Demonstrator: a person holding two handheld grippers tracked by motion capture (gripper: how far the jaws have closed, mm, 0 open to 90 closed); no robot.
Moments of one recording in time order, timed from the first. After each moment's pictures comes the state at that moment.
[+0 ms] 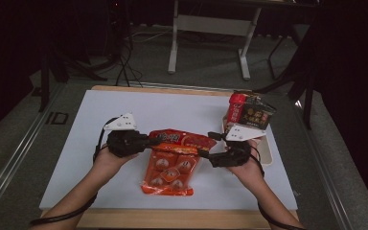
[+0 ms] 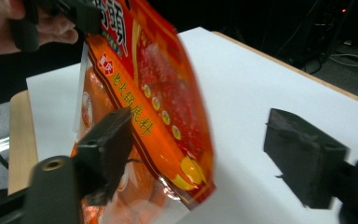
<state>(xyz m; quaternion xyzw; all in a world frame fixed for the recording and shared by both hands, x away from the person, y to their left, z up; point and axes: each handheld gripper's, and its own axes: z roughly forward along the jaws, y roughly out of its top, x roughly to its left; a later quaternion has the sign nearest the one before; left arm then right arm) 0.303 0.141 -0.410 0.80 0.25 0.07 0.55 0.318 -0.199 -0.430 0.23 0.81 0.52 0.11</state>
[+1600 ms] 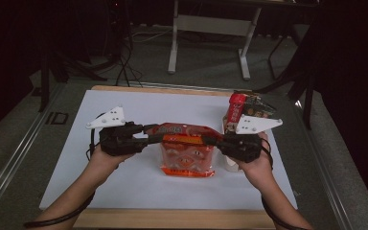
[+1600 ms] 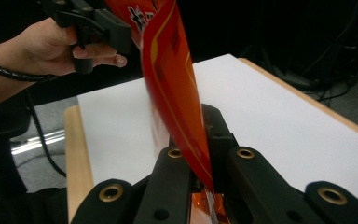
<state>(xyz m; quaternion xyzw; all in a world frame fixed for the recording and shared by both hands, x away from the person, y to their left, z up) 0.287 0.150 -0.375 0.75 0.23 0.08 0.62 0.296 -0.199 -0.357 0.18 0.81 0.54 0.09</state>
